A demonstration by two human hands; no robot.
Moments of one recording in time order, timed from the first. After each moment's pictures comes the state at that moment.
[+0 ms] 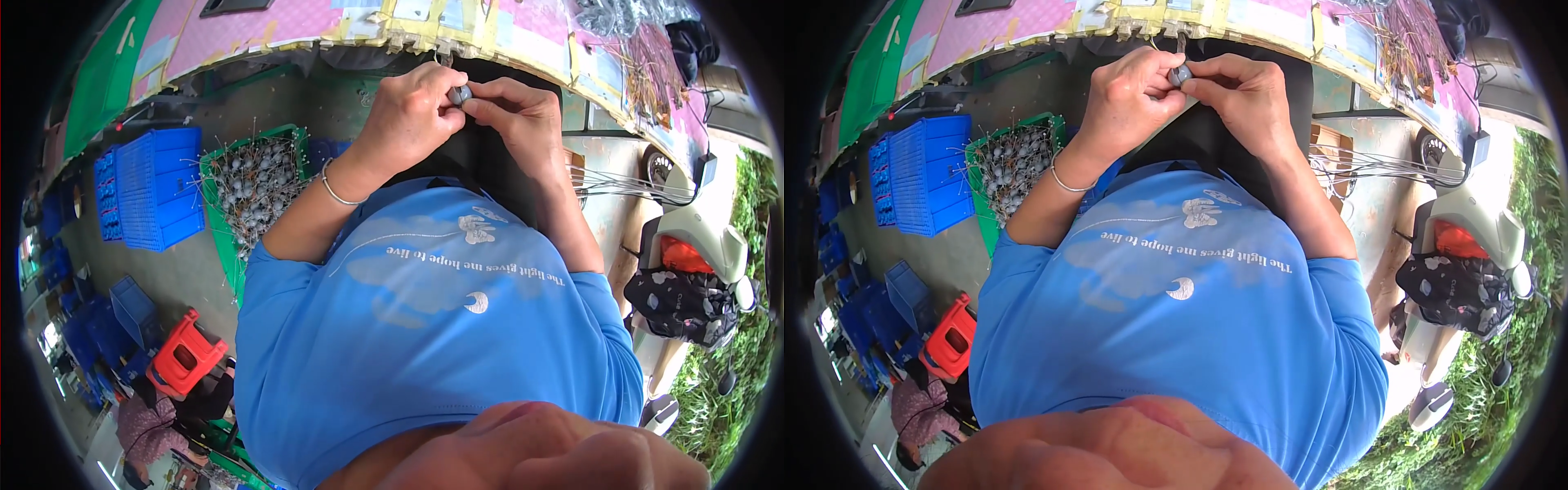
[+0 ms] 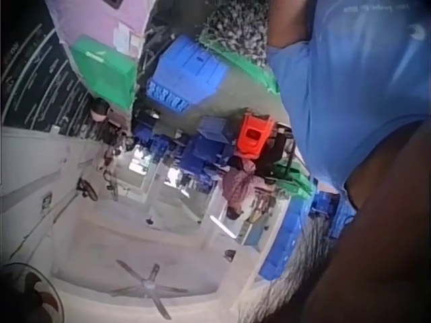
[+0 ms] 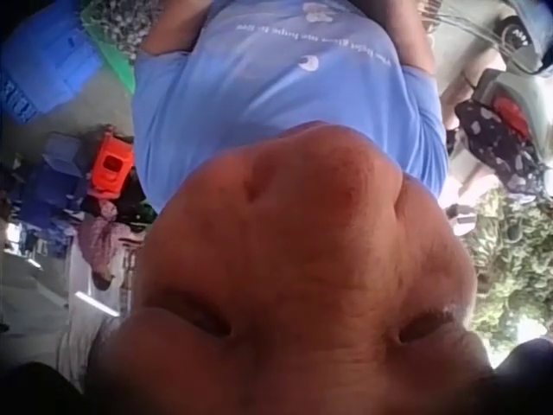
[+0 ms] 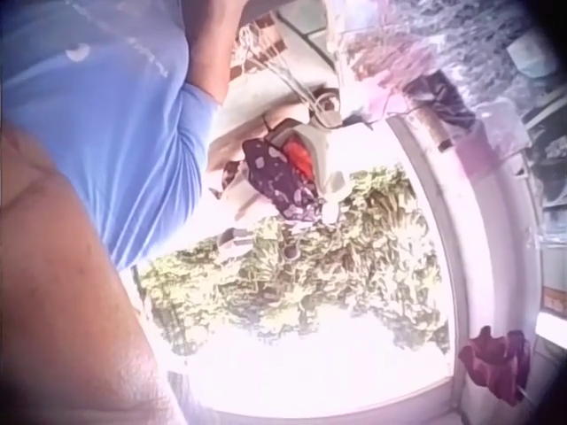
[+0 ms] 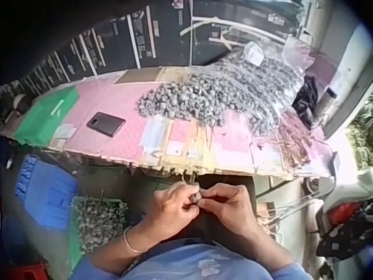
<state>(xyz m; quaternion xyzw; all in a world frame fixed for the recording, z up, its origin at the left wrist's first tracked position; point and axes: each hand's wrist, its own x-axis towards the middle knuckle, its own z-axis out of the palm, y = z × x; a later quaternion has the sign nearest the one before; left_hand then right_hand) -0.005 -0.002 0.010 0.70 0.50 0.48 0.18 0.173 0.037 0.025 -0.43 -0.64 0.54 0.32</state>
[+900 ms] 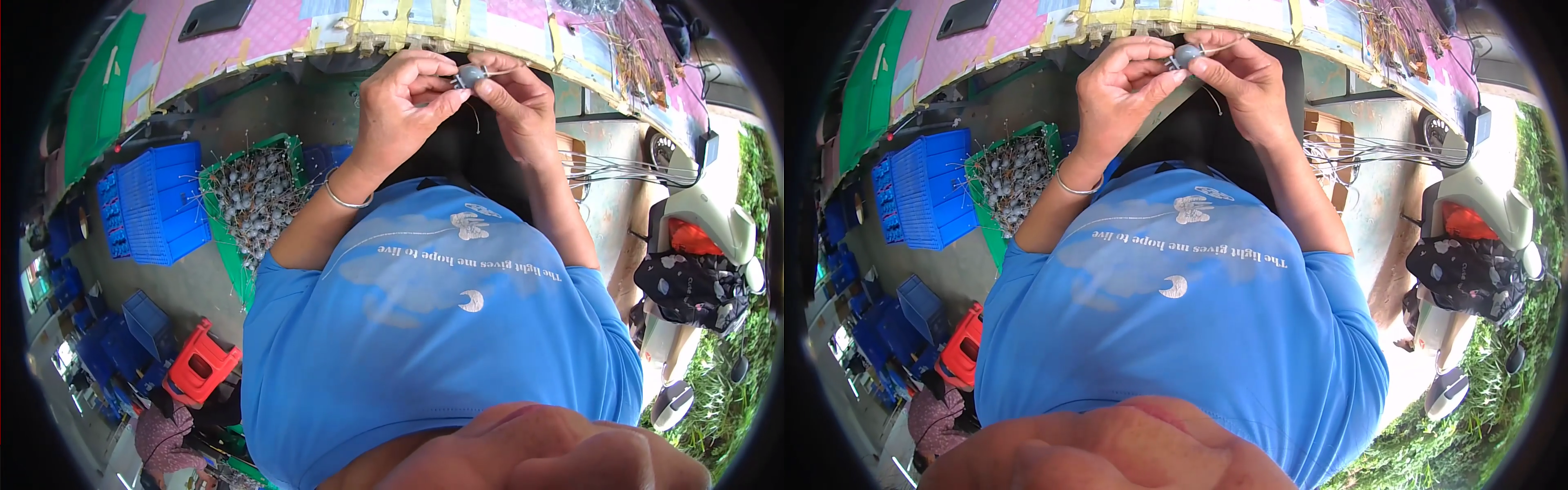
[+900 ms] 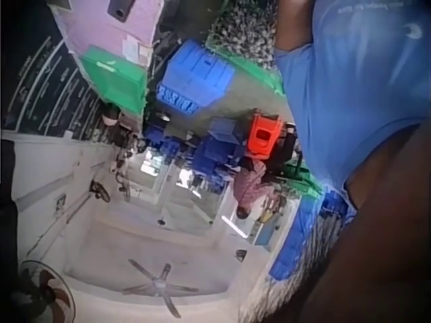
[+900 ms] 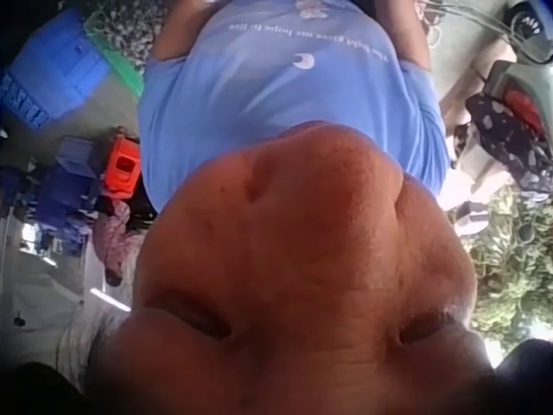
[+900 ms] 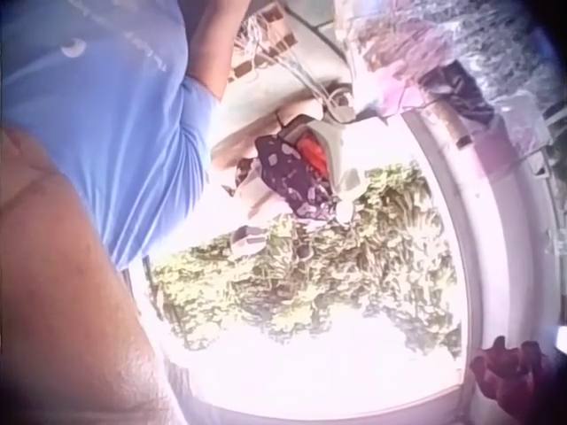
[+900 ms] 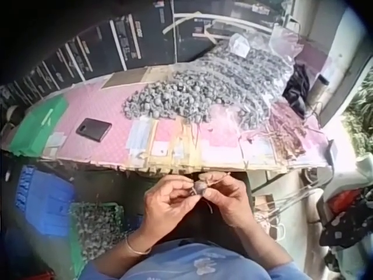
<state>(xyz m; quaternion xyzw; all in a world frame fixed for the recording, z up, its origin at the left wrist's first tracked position) 0.018 0.008 -0.003 0.54 0.41 0.63 0.37 0.193 0.048 -0.011 -0.26 -0.48 0.68 0.49</state>
